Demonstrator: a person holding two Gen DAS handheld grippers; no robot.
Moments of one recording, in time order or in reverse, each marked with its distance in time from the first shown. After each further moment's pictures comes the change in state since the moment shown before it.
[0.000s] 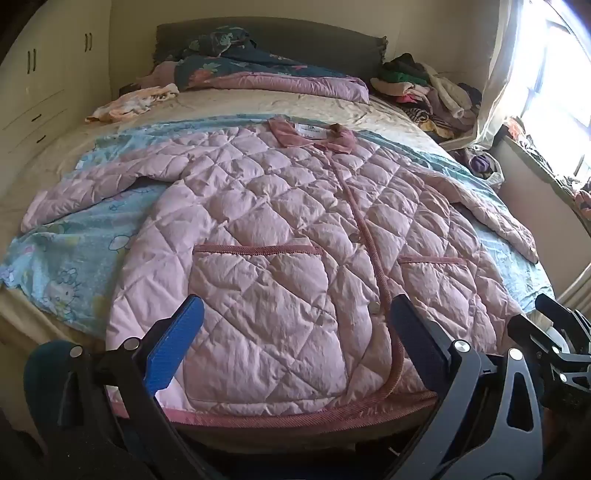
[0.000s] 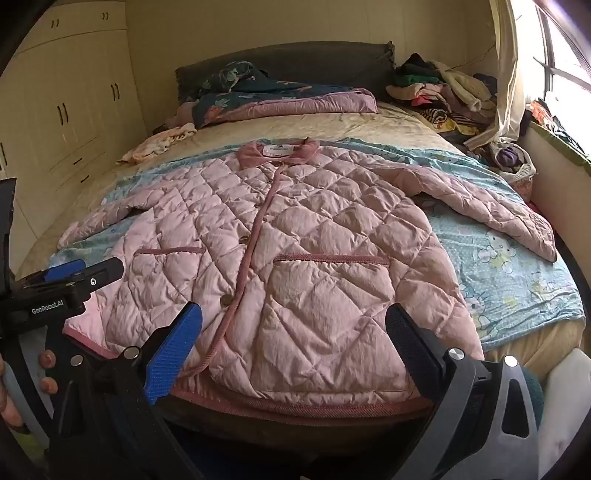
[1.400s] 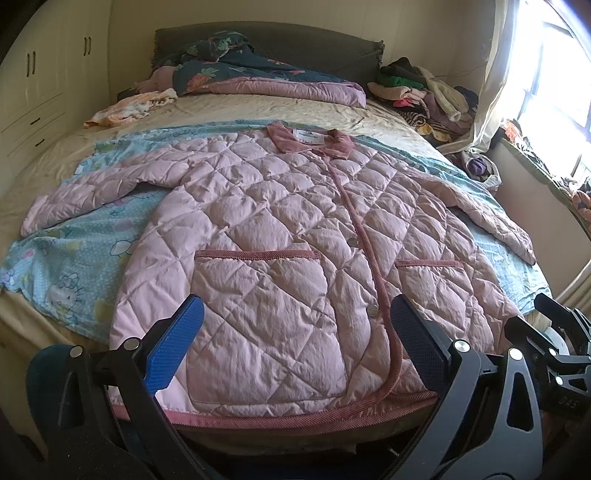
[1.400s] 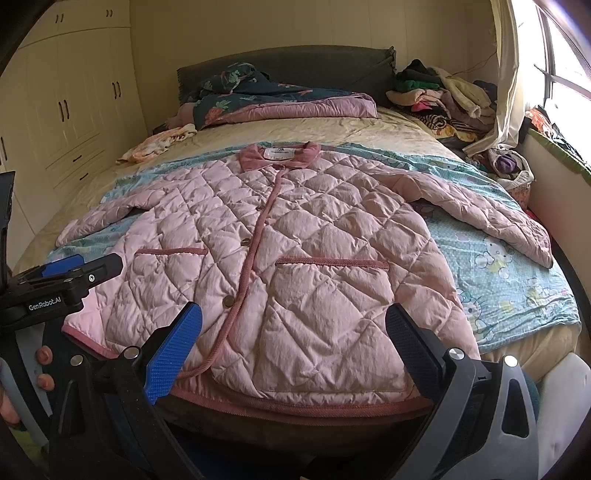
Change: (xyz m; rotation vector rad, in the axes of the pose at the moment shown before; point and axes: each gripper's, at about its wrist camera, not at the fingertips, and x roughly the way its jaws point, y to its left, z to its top) left arm -0.004 -0.003 0.003 -0.002 -0.012 -0.006; right arm -0.005 0.005 0.000 -0.021 -0.015 -0.020
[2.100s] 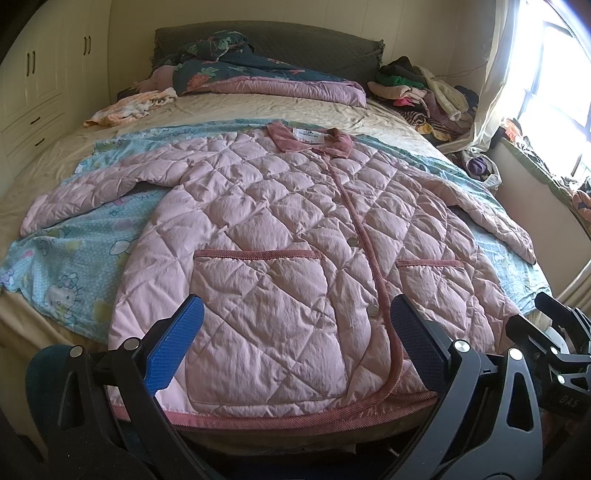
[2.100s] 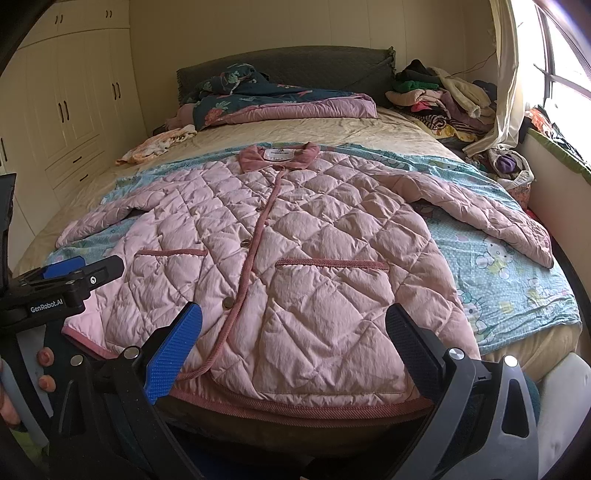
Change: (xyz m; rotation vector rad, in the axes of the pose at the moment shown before) left arm 0.000 0.001 0.000 0.001 -0.002 0.001; right arm 0.000 -0.001 0.001 0.000 -0.001 0.000
